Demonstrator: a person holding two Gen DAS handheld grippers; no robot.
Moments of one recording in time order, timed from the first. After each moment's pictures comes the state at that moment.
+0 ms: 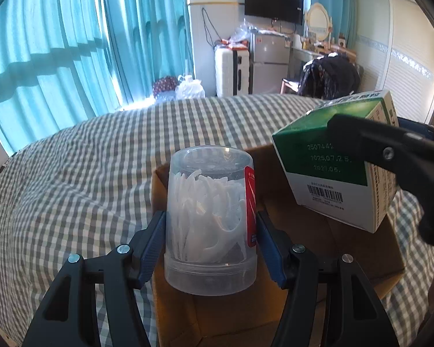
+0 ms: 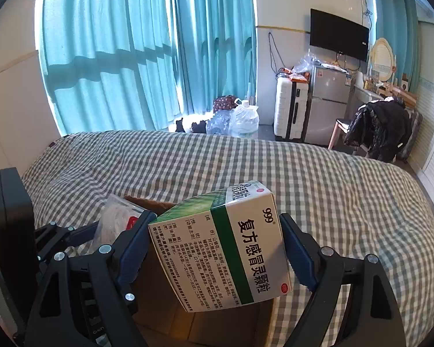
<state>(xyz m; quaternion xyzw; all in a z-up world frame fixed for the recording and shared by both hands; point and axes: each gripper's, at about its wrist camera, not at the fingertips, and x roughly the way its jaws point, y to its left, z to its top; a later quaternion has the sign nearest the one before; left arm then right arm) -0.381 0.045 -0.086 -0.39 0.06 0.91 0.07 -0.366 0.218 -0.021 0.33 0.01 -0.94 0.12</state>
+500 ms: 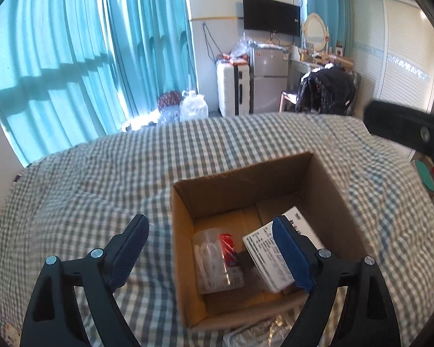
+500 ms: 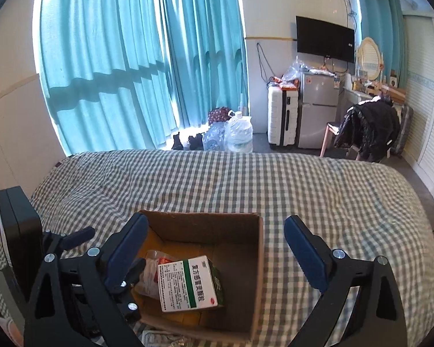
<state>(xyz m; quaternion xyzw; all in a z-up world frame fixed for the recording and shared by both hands) -0.328 0.036 -0.023 -0.35 0.07 0.93 0.07 -0.305 0.241 0.039 0.30 -0.01 -0.95 0.10</state>
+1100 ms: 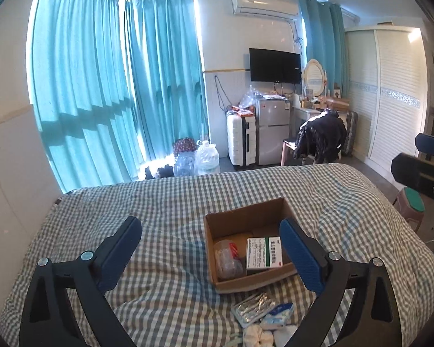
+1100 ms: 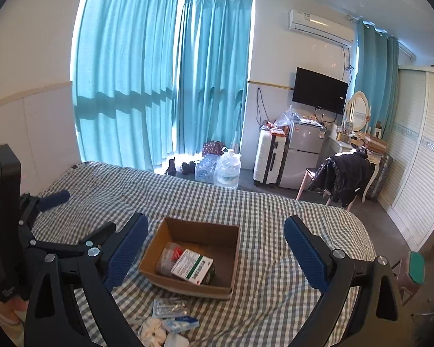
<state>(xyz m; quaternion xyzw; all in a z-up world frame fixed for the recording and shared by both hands) -0.176 0.005 0.113 -0.25 0.06 0.97 0.05 -0.125 0.220 0.182 0.23 0.06 -0.97 0.08</state>
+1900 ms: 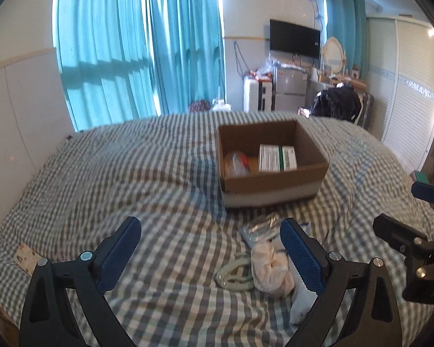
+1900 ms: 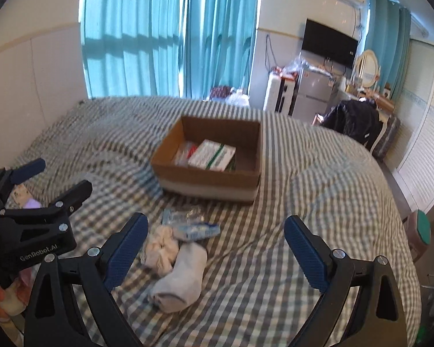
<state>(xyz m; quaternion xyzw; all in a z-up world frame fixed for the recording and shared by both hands) -0.095 -0.012 -0.031 -0.32 0.03 0.95 0.00 -0.051 0.212 0.005 0.35 0.07 -0.93 0.09</state>
